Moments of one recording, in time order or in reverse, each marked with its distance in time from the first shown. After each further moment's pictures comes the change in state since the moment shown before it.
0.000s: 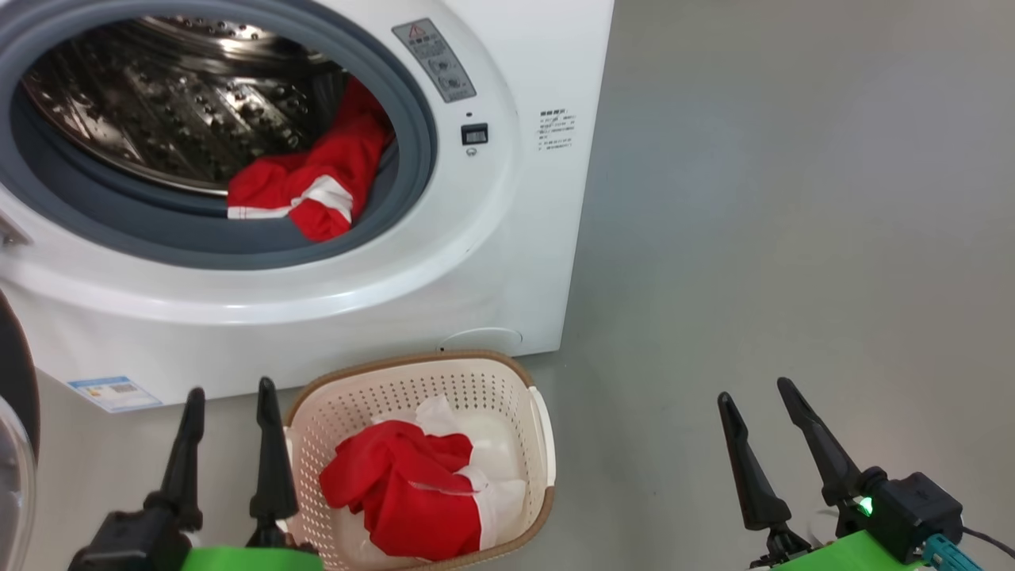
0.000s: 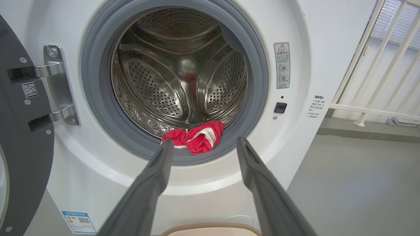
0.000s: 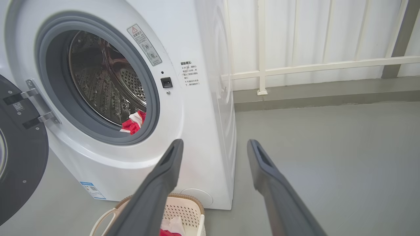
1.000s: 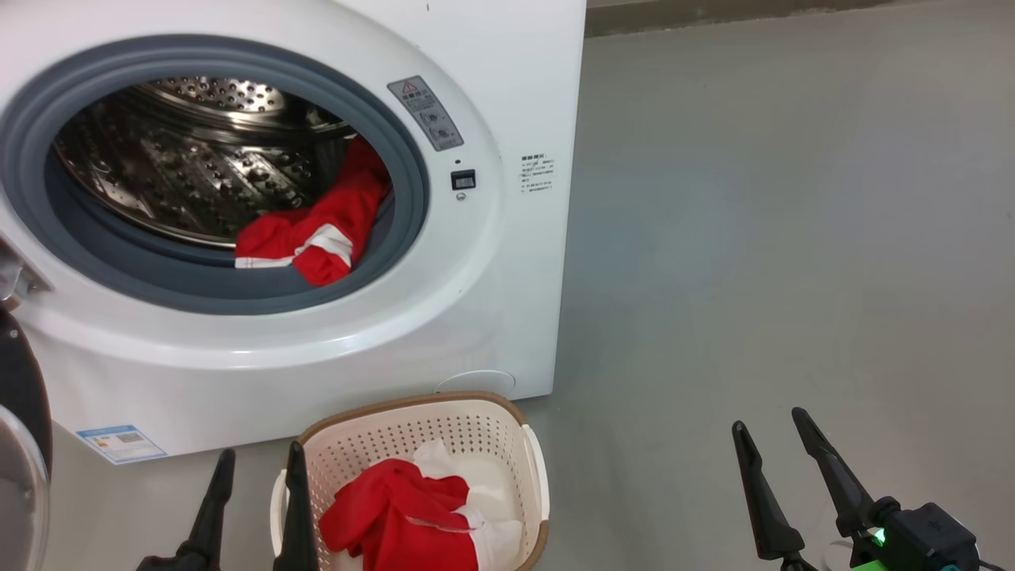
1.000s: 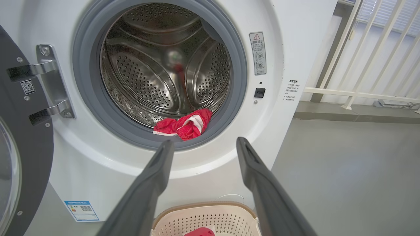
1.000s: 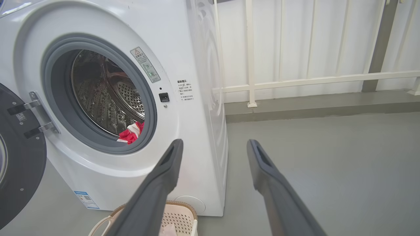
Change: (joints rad) left arm 0.147 0.028 -0.051 -0.067 0.015 0.031 0.073; right arm 0.084 0.002 -0.025 -0.032 -0.009 0.000 0.002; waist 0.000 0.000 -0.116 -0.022
